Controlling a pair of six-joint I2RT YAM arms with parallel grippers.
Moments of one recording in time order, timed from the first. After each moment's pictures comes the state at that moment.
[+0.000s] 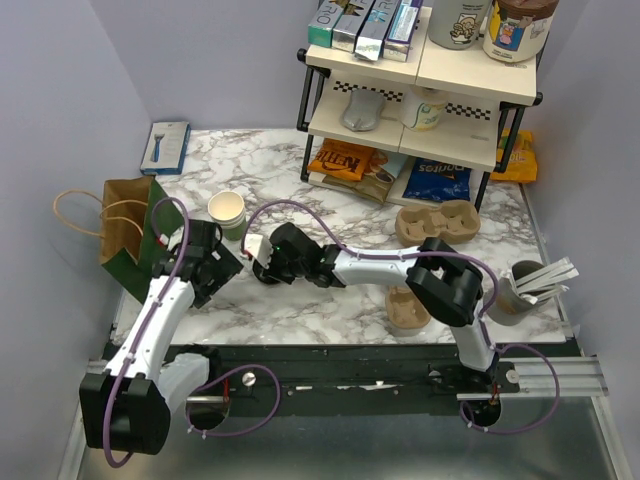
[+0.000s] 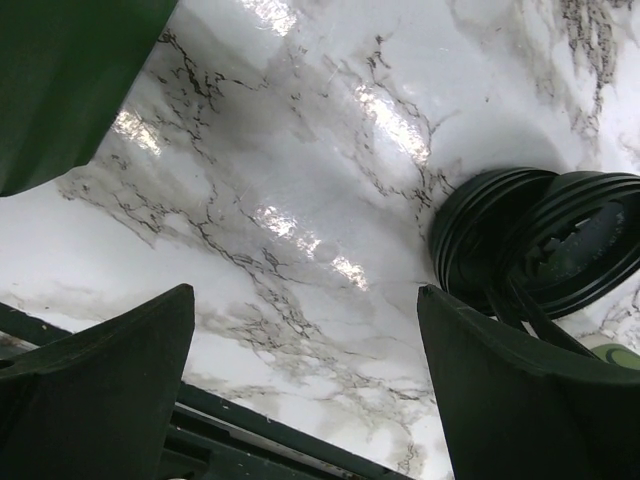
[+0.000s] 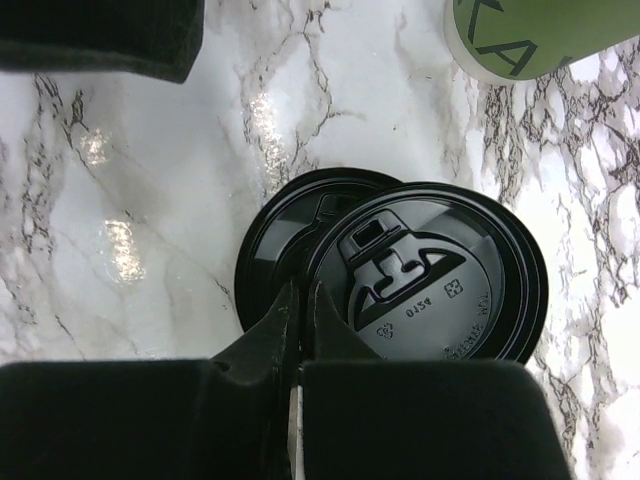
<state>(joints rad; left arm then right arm) -0.11 1.00 0.72 -0.85 -0.16 -0.87 1.08 2.07 1.38 0.04 -0.10 -0.36</state>
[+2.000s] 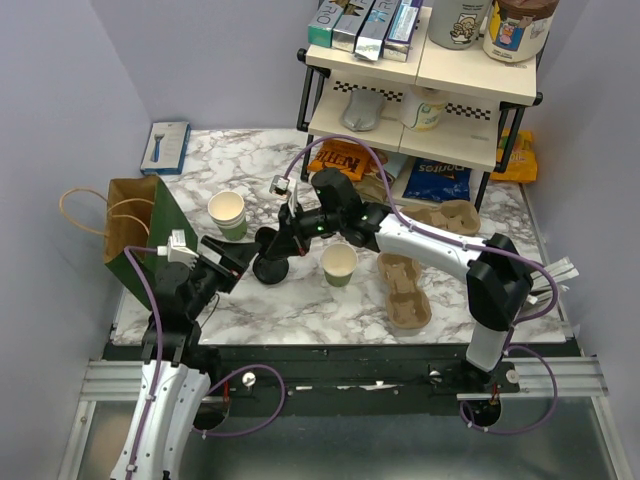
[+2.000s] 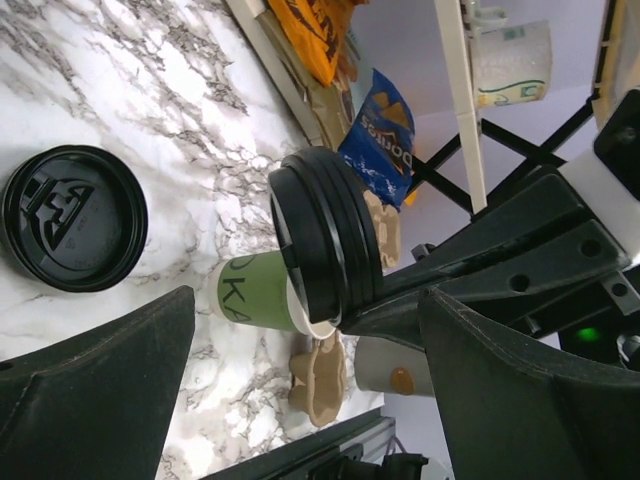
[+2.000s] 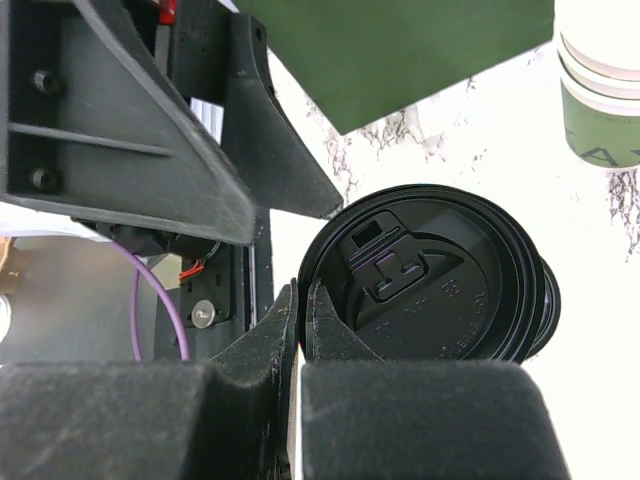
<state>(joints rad) -0.10 0.34 0.39 -0.27 0.30 -1.13 0.88 1.81 1.43 -0.05 -0.72 0.15</state>
